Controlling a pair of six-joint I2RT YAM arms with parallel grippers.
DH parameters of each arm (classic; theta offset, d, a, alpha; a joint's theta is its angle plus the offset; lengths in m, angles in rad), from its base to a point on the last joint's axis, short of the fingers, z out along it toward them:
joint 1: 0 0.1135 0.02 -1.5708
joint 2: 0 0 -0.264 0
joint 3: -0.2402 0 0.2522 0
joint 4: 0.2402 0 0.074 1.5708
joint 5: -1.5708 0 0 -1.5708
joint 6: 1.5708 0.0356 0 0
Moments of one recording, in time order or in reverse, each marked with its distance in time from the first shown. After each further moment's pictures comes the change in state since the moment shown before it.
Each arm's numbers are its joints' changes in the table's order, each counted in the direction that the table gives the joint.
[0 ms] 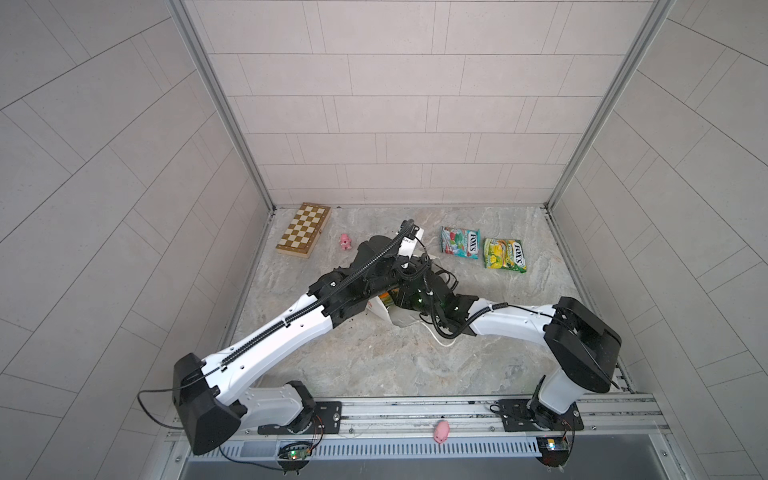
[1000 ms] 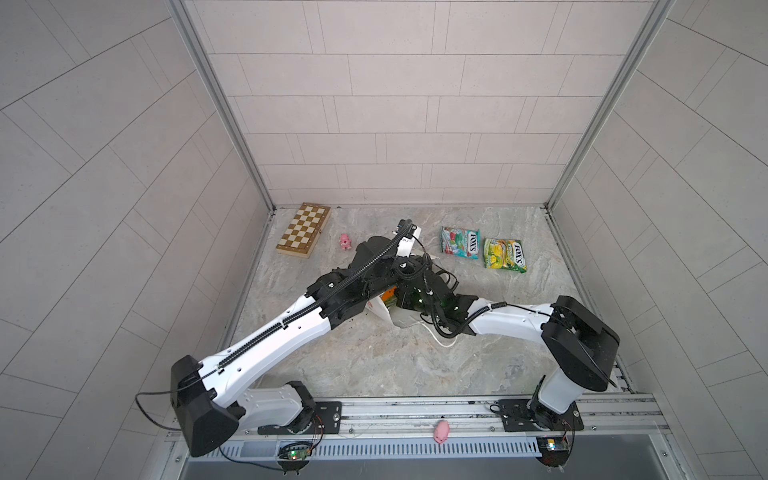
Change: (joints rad) left arm -0.004 -0.014 0.000 0.003 0.070 0.002; right arm -0.013 -0.026 0.015 0.015 0.003 -0.025
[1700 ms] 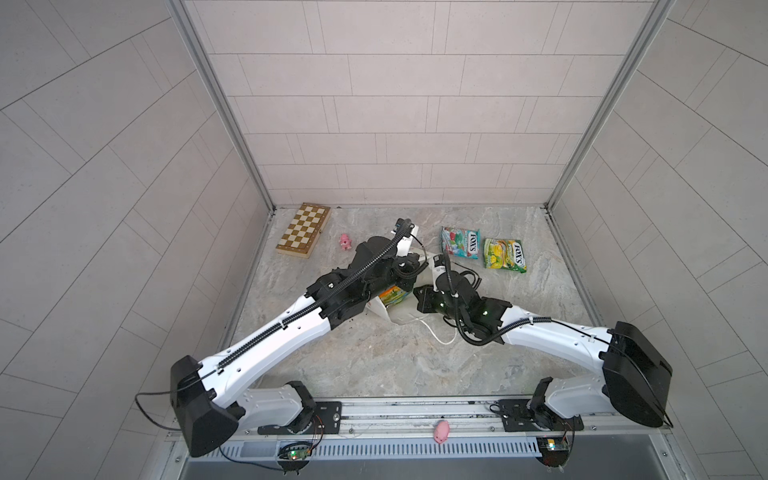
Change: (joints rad) left arm -0.001 -0.001 0.000 0.000 0.047 0.000; right arm -0.014 -0.247 0.076 0.188 -0.042 -0.180
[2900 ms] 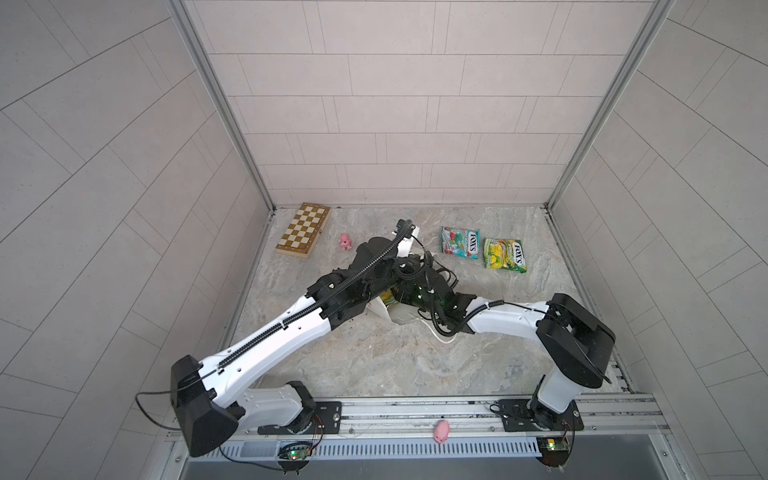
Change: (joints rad) left arm -0.004 0.000 0.004 -0.001 -0.018 0.000; right arm 0.000 0.306 -0.096 -0.305 0.034 0.222
